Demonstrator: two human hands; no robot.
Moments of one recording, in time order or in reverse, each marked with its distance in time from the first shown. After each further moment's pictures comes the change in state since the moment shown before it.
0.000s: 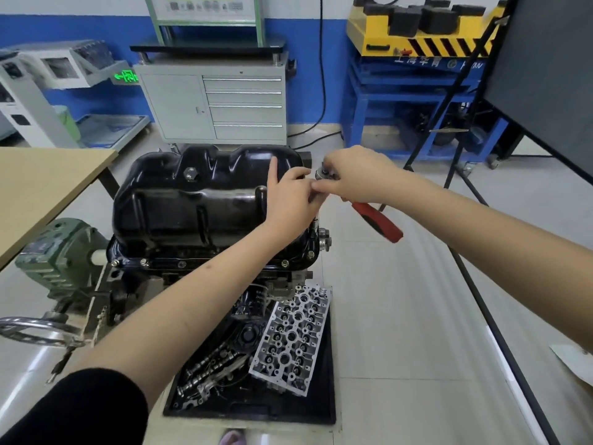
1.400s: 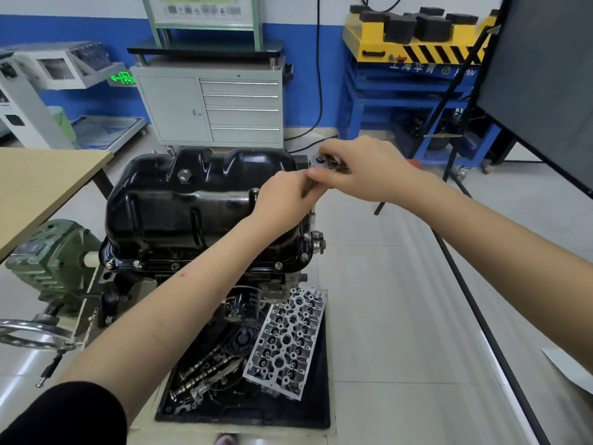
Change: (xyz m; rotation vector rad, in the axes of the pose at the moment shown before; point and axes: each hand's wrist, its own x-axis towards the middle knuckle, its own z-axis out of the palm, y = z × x) left_hand 0.005 0.017 -0.031 -0.215 -0.086 -0.054; right_hand -0.016 0.013 -0.016 0.088 0.204 -0.155
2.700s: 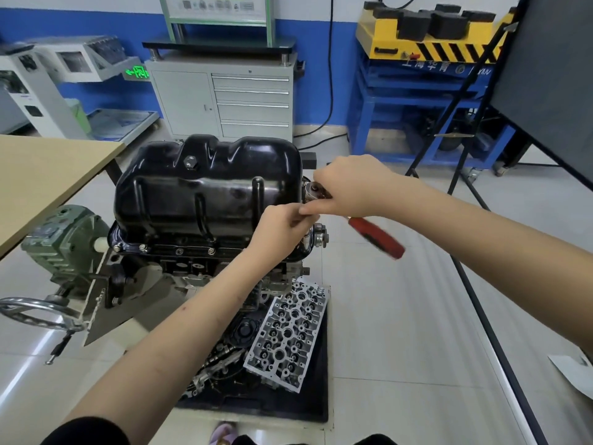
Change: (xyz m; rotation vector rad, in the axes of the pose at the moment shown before) left_hand -0.054 -0.015 0.020 -0.223 -0.006 -0.093; right_hand -0.010 -0.026 0.008 -0.271 -0.283 -0.127
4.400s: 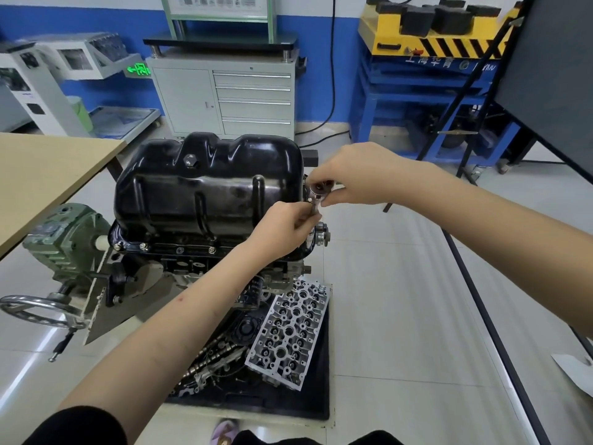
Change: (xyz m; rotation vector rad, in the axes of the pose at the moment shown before) left_hand 0.008 -0.005 0.000 0.061 -0.136 0.053; right_hand 0.003 0.018 -0.009 -0.009 -0.037 -0.161
